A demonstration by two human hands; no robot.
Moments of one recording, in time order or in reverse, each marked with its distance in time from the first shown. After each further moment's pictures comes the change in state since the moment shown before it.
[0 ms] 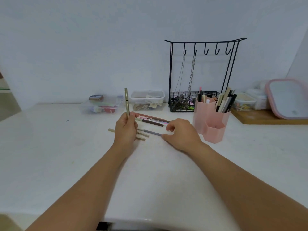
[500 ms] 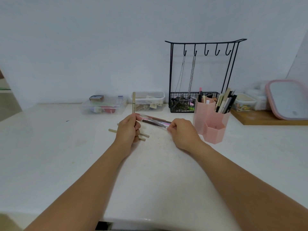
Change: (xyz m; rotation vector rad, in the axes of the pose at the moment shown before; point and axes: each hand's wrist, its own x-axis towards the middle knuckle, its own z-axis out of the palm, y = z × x) left_hand 0.000 0.006 0.000 -0.091 -0.120 -0.182; right_hand 0.009 0.003 0.000 0.072 0.012 0.073
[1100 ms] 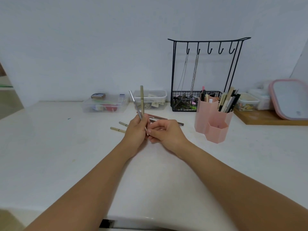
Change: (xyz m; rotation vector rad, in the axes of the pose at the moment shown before) left_hand 0.001 -0.015 0.009 0.109 -0.128 0.165; right_hand -0.022 -0.043 0.024 0.915 -0.165 -0.035
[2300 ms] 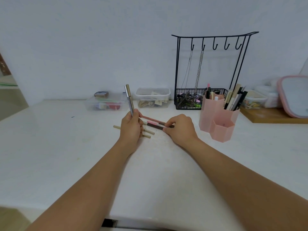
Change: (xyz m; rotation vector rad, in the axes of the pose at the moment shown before) left_hand 0.005 0.008 -0.012 -0.156 0.211 -0.124; right_hand 0.024 0.012 -0.028 -0.776 0.206 0.001
